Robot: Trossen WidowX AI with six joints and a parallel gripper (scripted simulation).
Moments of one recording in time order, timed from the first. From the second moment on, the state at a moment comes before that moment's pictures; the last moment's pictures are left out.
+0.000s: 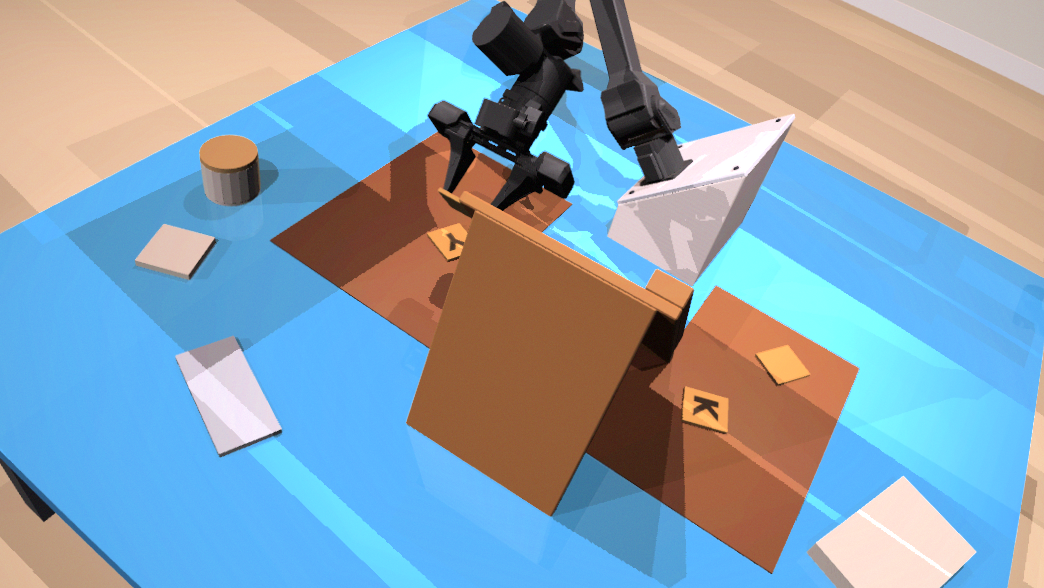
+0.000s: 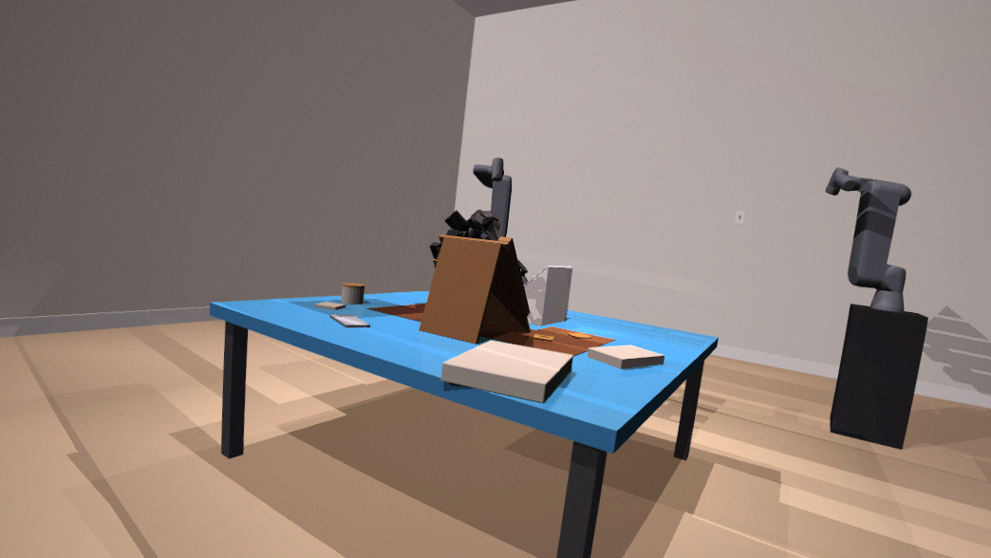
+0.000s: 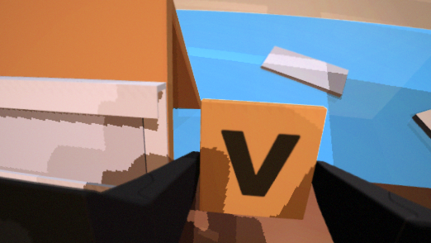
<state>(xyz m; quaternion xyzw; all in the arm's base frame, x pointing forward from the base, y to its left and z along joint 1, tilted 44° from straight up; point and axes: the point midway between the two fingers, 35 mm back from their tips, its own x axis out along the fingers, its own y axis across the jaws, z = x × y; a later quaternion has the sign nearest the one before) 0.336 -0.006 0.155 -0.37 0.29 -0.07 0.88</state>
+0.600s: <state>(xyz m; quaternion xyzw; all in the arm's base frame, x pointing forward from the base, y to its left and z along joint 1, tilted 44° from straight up) 0.335 0.001 0.149 -0.37 0.29 -0.07 0.88</state>
